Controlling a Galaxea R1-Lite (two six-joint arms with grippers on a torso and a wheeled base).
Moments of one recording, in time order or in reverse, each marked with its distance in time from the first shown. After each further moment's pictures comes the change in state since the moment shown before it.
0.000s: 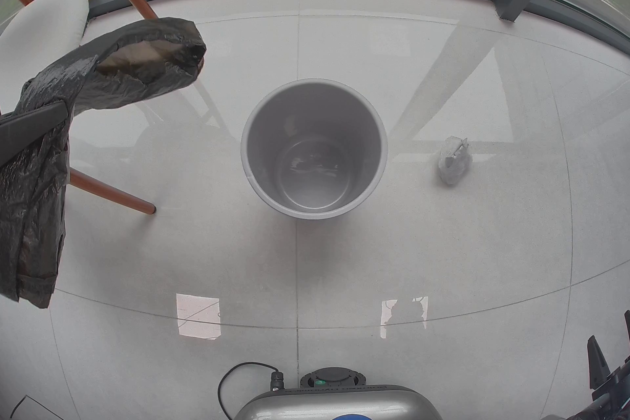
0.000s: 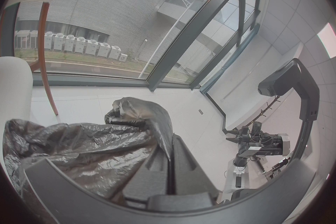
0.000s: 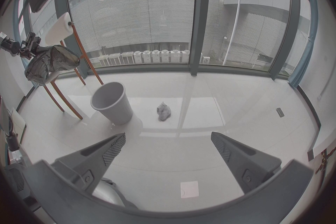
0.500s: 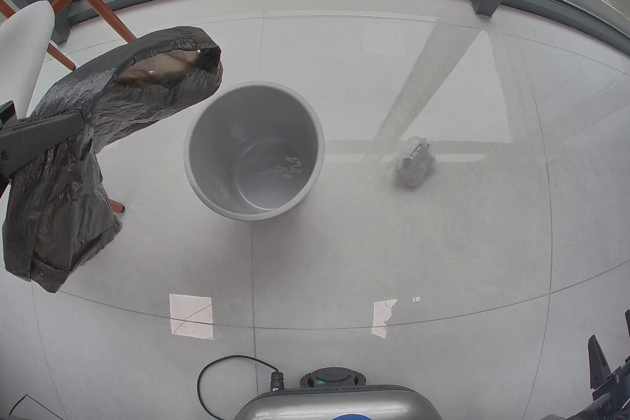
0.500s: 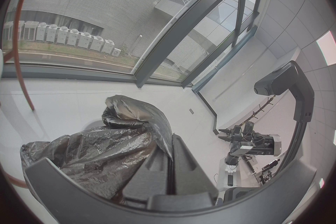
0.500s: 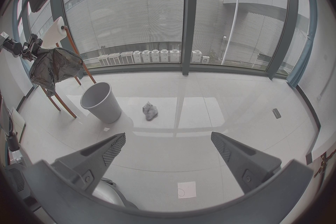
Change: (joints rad) left arm -0.017 0.051 -0.001 -0.001 -0.063 -0.002; right arm 0.002 0.000 0.000 -0.002 0.000 0.000
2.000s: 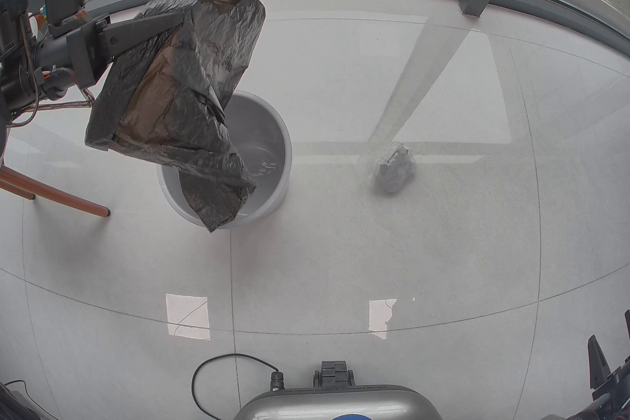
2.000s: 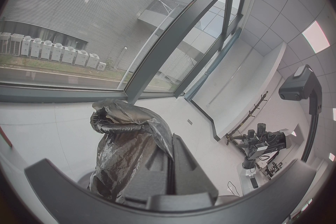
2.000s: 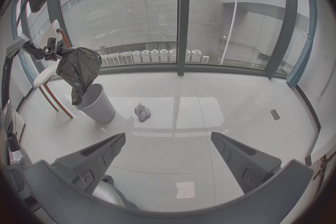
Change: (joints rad) left arm -0.070 0.493 -0.354 -0.384 -0.043 -0.099; right arm 0.000 0.000 0.001 0.000 0.000 0.002
